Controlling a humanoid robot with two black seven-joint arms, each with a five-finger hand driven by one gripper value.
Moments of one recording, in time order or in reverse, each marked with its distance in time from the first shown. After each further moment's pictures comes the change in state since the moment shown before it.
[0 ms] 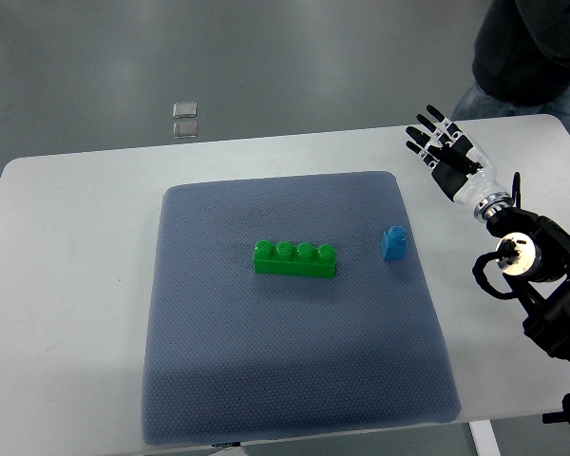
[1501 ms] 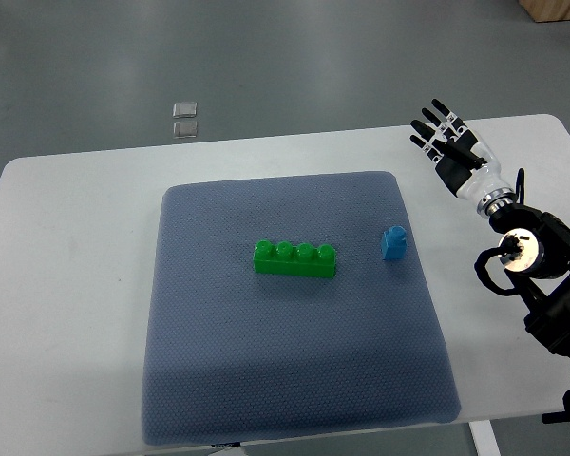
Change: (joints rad) left arm 0.002 0.000 -0.004 0.001 0.000 0.001 0.000; right arm 0.006 -0.007 0.009 0.000 0.010 0.002 0.005
